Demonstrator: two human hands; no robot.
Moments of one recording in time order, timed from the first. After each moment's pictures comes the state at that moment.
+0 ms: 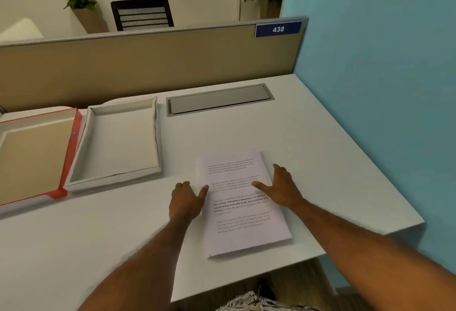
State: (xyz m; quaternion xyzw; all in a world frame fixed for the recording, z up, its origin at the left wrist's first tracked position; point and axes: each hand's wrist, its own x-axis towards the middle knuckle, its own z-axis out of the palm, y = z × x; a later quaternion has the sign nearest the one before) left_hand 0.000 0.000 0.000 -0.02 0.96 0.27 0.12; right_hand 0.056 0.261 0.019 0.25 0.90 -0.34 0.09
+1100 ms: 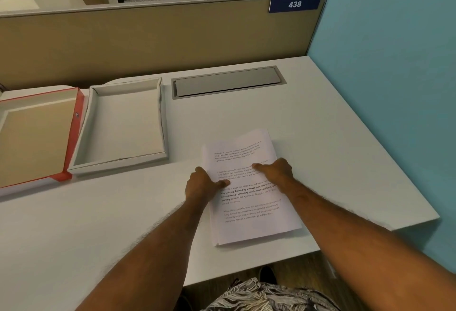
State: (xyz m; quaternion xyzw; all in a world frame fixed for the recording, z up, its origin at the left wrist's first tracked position) left_hand -0.015 0.021 -0.005 -0.07 0.92 0.31 0.21; right_hand 0.015 0.237 0.006 0.41 0.77 -0.48 0.09
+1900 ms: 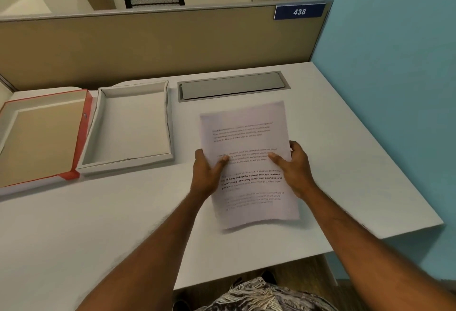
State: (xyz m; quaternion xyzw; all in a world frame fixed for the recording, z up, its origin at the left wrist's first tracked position) left_hand -0.020 0.015 0.027 0.03 0.80 0.59 0.07; right_hand 0.050 0.235 0.065 0.21 0.74 -0.63 -0.10
